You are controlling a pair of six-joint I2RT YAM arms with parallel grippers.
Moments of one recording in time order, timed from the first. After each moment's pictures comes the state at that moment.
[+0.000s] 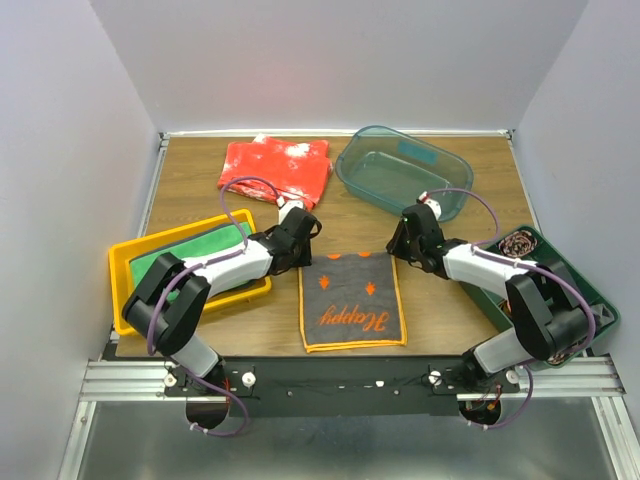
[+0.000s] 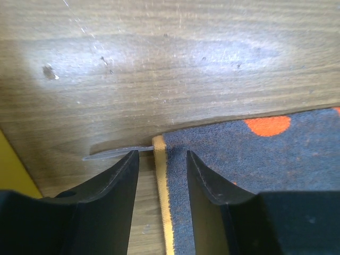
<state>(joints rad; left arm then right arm) -0.67 1.58 0.88 -0.25 -0.25 -0.61 0.47 1.50 0.70 0.00 0.18 0.67</state>
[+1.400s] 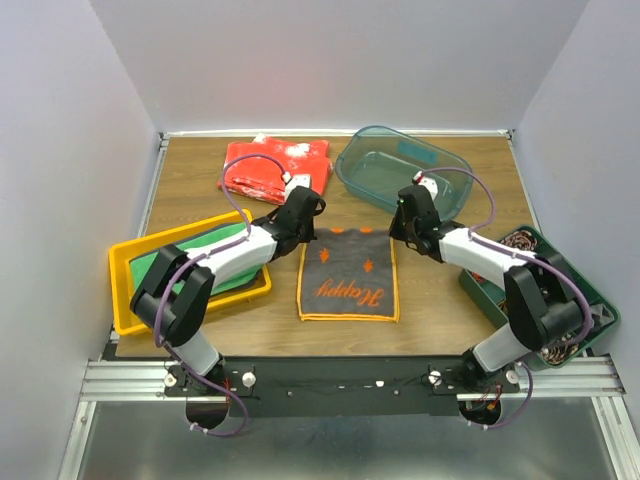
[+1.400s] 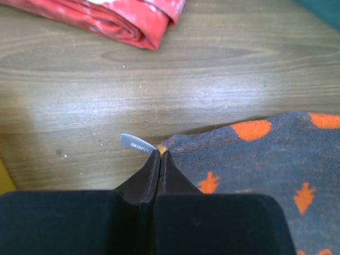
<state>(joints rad) -0.63 1.64 1.03 -0.16 -0.30 -0.52 0.46 1.57 0.88 -0.06 0.25 0.57</state>
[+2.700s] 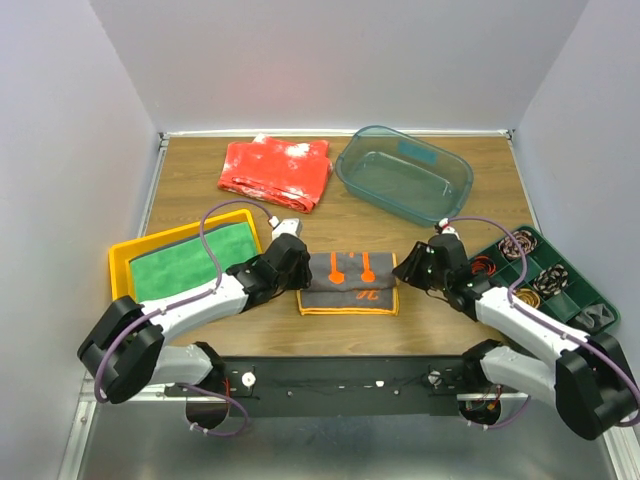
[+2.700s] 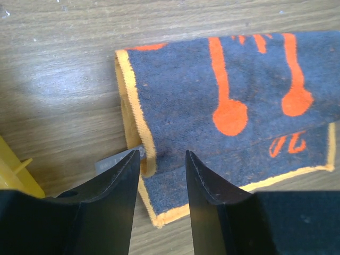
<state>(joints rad) -0.78 1.24 0.63 -0.16 -0.20 -0.67 0.46 1.04 0.43 -0.10 0.02 0.74</state>
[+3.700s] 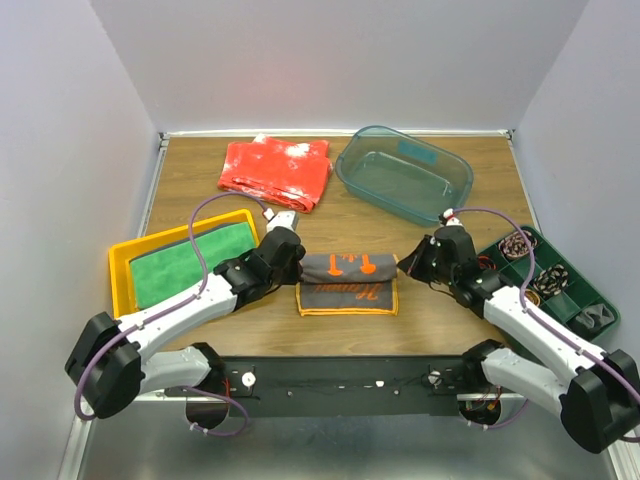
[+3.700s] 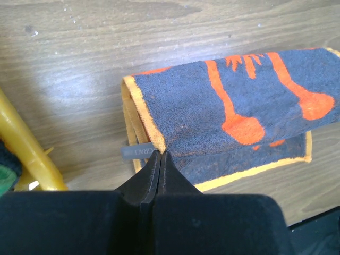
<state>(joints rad) -0.78 1.16 0.71 -0.31 -0.21 -0.65 0.46 0.98 0.53 -0.22 0.00 0.73</state>
